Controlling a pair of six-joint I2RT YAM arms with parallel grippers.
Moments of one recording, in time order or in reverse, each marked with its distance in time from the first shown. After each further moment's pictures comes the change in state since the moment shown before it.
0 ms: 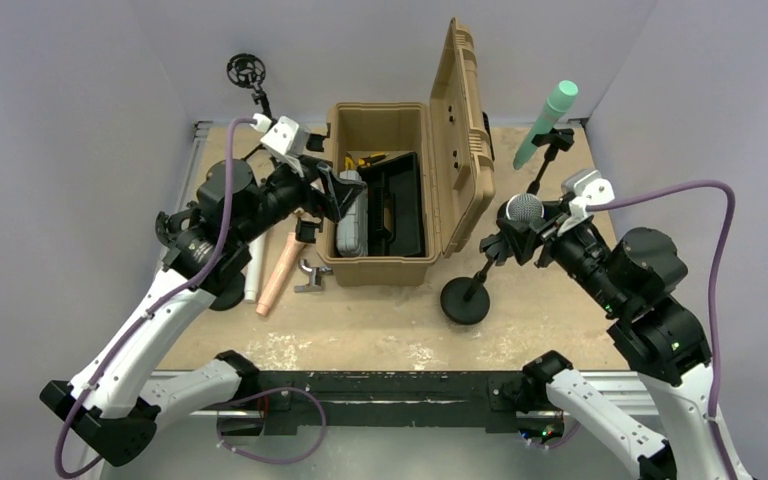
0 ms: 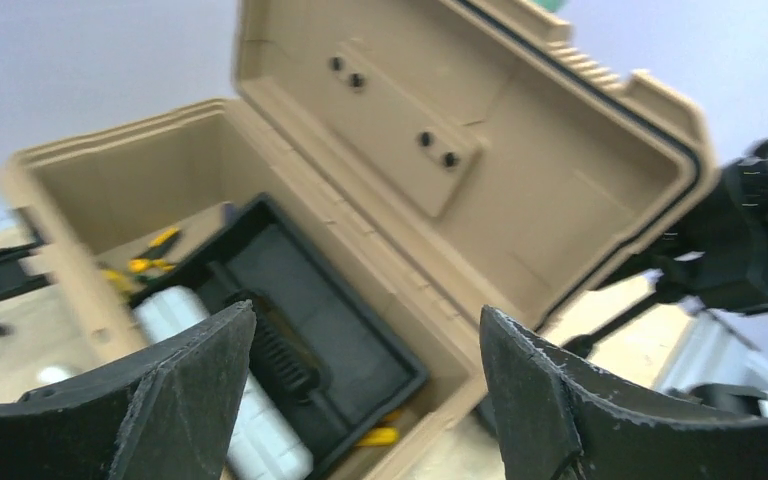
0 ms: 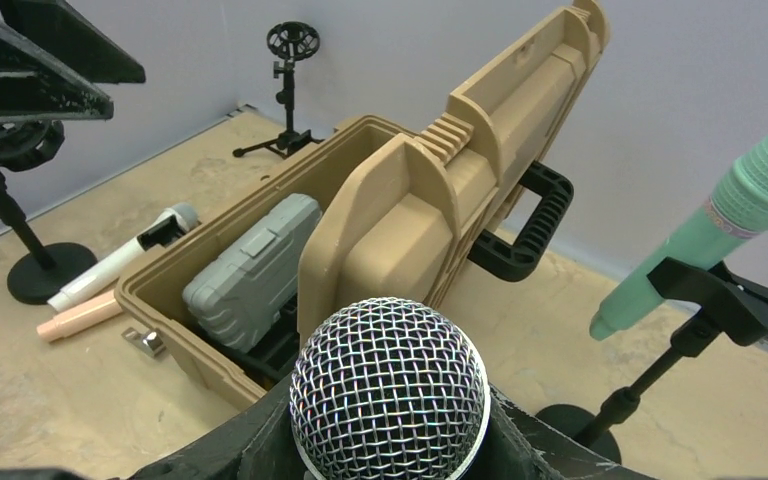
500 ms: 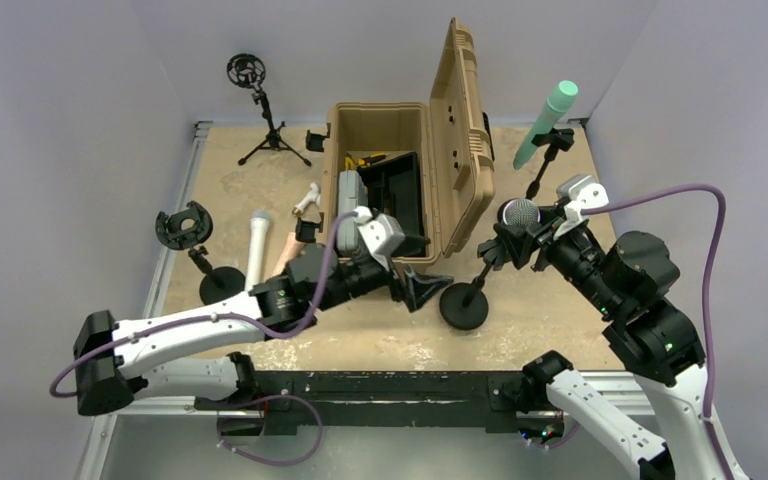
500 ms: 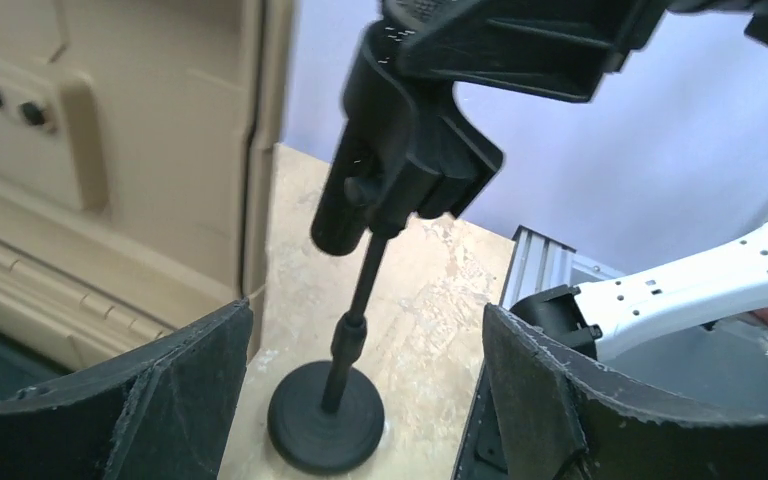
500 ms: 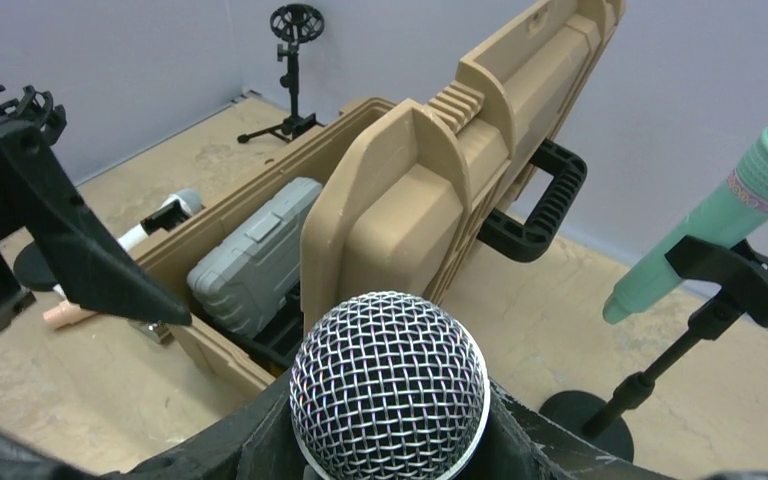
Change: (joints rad) left arm -0.523 0.049 -0.374 0.562 -0.070 -0.045; right arm 0.000 -0.026 -0.059 0.020 -0.018 0.011
